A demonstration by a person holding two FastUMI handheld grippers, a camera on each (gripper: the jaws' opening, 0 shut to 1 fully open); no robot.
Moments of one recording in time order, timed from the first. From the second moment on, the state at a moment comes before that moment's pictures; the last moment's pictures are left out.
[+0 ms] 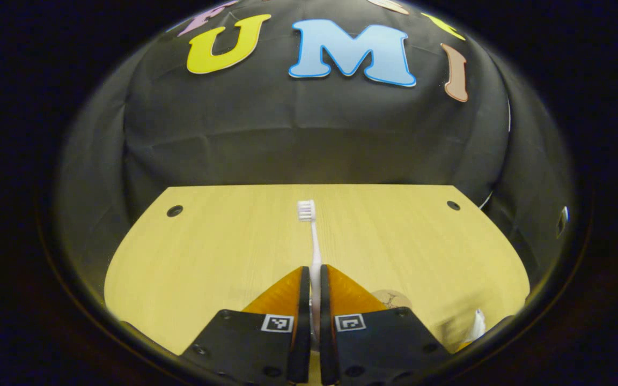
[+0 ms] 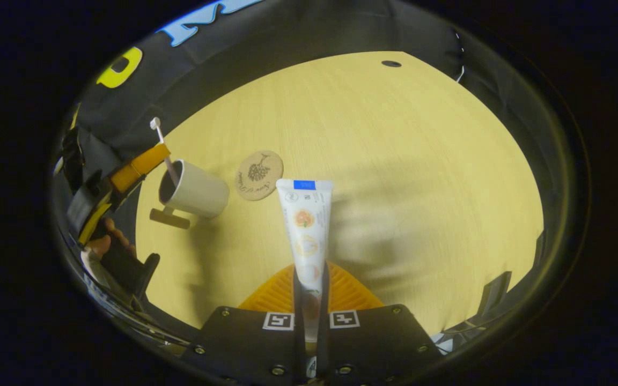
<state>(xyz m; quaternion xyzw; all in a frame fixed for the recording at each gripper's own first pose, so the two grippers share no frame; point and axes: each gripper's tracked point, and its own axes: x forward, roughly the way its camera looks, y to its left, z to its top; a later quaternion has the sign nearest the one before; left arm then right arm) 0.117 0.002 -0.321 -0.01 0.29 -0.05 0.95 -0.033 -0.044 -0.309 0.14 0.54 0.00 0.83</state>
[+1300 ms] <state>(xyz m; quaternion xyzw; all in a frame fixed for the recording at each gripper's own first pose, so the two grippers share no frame) -0.015 0.163 -0.289 0.00 0.31 0.04 0.95 0.117 0.117 -0.222 0.18 0.40 0.14 0.89</state>
